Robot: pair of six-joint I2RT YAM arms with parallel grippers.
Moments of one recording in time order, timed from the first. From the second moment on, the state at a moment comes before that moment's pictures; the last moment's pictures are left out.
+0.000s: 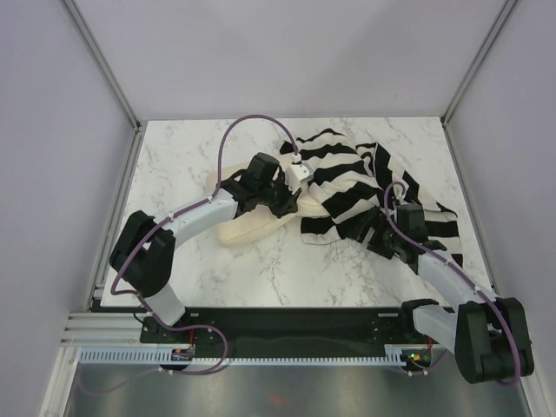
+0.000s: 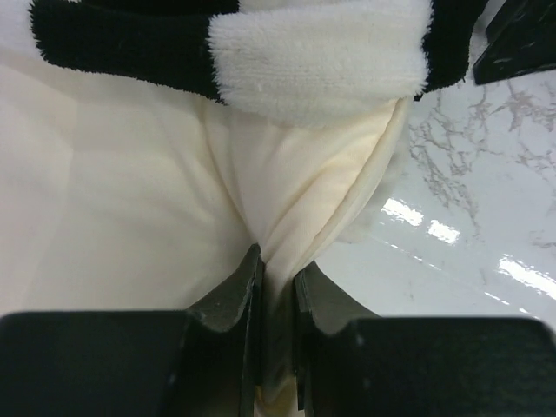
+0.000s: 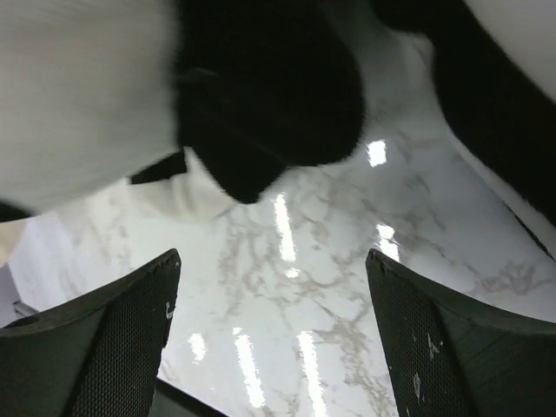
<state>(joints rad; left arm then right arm) -0.67 1.67 1.18 -0.23 0.37 0.27 0.11 1.05 0.44 -0.16 -0.35 0.64</state>
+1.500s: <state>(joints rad) -0.72 1.65 0.87 0.03 0.11 0.66 0.14 1.10 0.96 -0.52 -0.24 0.06</state>
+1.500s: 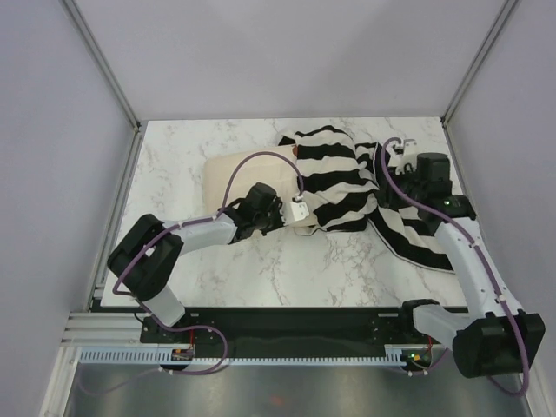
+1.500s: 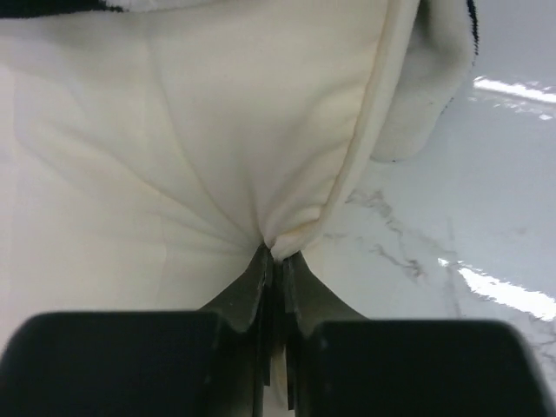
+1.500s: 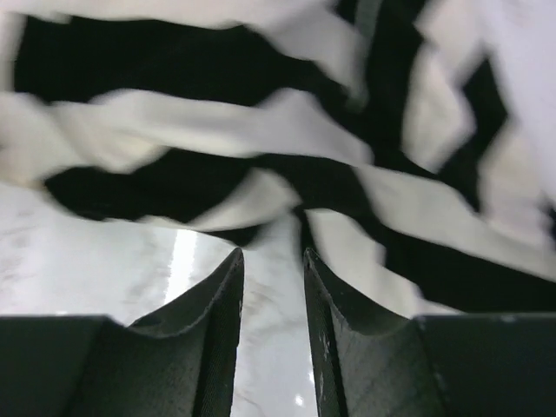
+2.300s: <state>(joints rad) -0.59 1.57 0.88 -0.16 0.19 0.69 -0.20 2.24 1.79 -0.89 0.11 -0.32</state>
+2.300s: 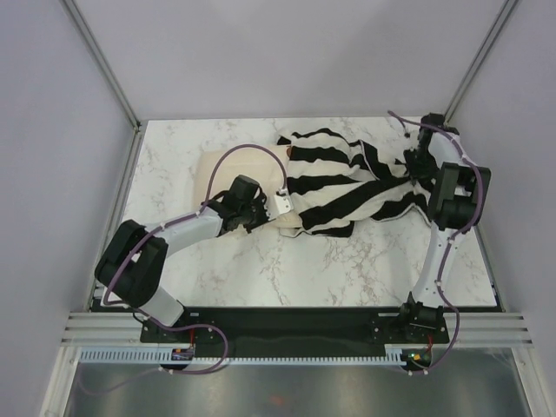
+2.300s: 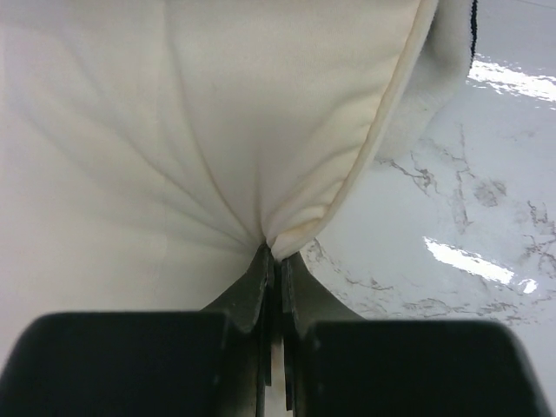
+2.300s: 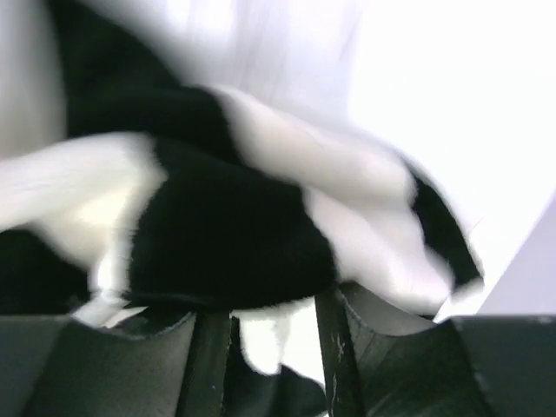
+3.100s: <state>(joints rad) -0.56 1.36 0.67 -0.21 0.18 1.08 0.10 1.49 1.44 -0.84 -0.35 -0.27</state>
